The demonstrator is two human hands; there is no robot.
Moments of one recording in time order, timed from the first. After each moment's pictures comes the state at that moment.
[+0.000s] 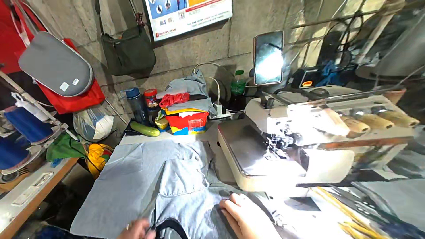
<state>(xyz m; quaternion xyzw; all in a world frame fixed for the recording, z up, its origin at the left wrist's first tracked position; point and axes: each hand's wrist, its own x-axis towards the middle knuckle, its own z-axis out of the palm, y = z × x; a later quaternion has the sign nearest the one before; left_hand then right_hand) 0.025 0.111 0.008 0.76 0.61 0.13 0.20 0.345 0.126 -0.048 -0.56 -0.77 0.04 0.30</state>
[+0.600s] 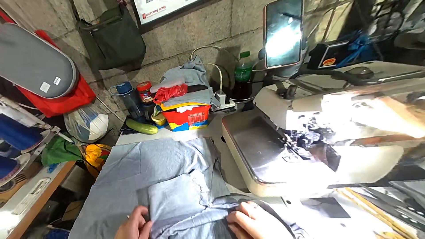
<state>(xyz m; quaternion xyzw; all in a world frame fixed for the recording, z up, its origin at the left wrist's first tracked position) 0.033 0.162 0.005 0.71 0.65 0.16 0.22 0.351 0.127 -0.039 -0.51 -0.79 0.13 0.31</state>
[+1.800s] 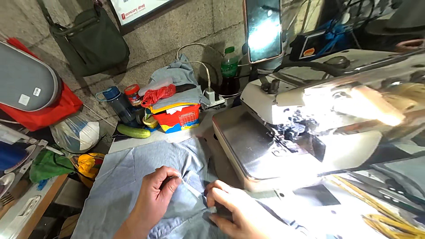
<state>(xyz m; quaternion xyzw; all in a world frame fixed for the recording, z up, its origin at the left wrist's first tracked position) 0.109 0.249 0.040 0.83 0.26 0.42 0.25 0.336 0.171 -0.027 -0.41 -0.78 0.19 0.44</state>
